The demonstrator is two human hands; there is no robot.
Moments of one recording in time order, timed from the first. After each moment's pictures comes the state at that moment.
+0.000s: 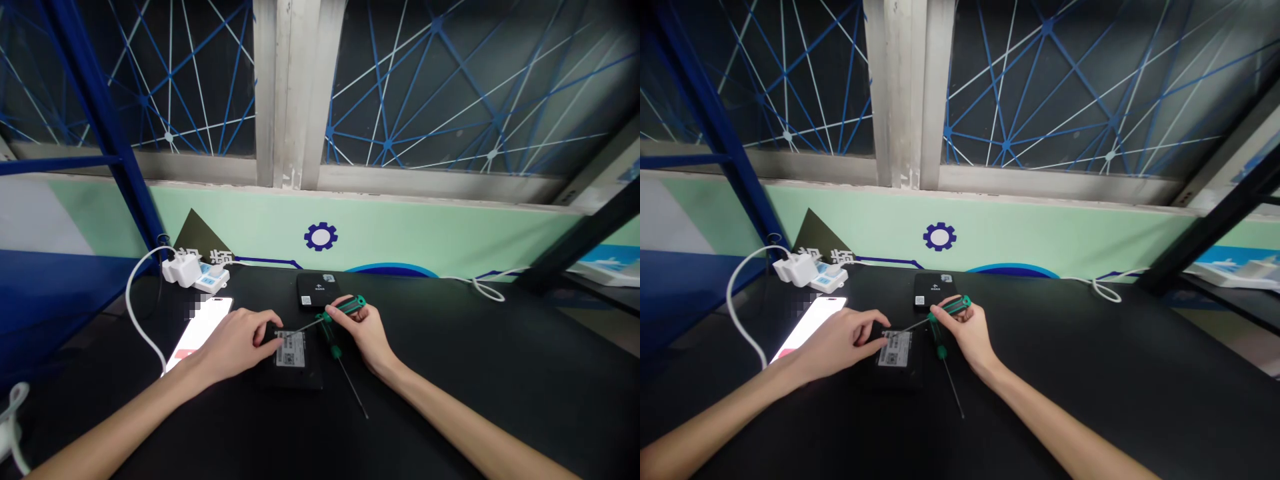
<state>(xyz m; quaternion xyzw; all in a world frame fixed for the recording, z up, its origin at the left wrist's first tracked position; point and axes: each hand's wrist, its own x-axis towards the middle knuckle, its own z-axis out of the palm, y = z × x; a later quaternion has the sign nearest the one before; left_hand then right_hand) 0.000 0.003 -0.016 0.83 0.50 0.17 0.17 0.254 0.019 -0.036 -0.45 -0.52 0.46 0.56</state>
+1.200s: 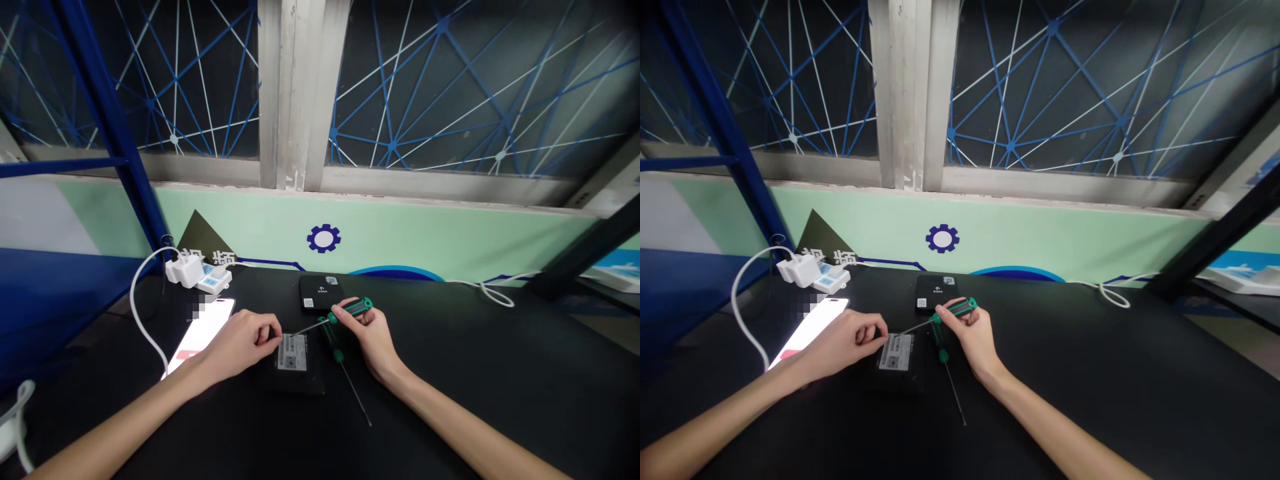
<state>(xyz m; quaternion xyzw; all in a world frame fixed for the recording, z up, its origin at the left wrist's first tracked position) 0.000 0.007 -0.020 0.82 0.48 0.21 0.21 0.253 0.017 -0.035 -0.45 -0.46 0.50 0.58</state>
